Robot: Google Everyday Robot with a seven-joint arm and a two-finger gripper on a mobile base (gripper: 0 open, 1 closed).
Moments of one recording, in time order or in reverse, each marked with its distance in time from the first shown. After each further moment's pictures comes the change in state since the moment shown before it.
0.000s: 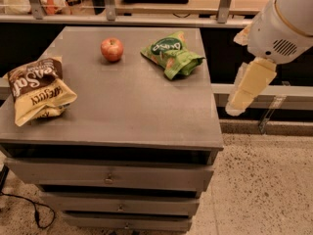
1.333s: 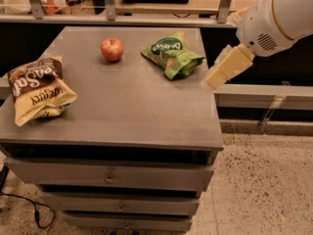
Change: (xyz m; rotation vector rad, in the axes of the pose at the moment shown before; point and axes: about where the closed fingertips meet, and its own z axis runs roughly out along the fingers) arm -0.043 -0.046 0.006 0.173 -0.293 0.091
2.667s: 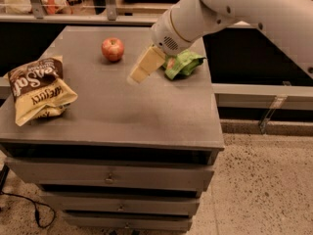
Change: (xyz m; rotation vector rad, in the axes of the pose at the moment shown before) arm -0.104 0.023 0.148 -0.172 -0.113 -0.022
